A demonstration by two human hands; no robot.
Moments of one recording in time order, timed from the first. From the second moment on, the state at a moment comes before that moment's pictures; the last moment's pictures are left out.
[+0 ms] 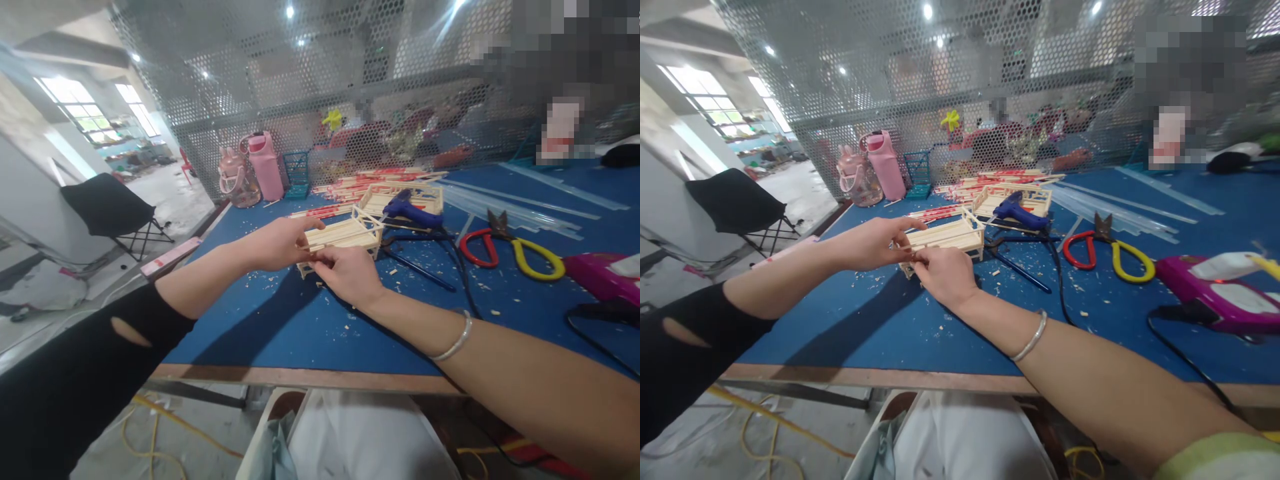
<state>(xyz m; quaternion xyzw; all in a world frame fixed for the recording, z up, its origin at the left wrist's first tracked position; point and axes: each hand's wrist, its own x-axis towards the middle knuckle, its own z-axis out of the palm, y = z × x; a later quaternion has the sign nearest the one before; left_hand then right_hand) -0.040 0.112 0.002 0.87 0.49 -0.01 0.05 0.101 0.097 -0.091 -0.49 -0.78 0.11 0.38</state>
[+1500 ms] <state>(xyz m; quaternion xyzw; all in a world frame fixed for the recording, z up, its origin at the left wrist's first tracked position) -0.057 0.168 -0.052 0.71 0.58 0.27 0.29 0.148 0.125 -0.057 -0.36 -0.58 0.12 0.72</state>
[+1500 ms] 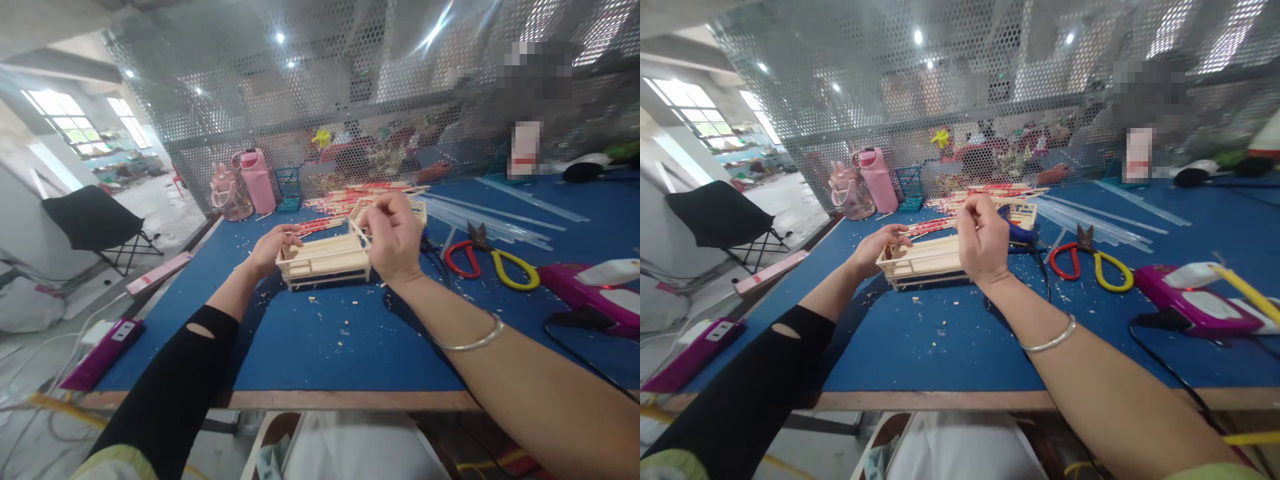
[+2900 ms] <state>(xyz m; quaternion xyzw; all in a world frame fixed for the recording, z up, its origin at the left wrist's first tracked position) -0.046 0.116 -0.006 0.73 0.63 0.08 0.24 0.120 0.097 -0.055 -0.32 -0.73 0.14 0.58</state>
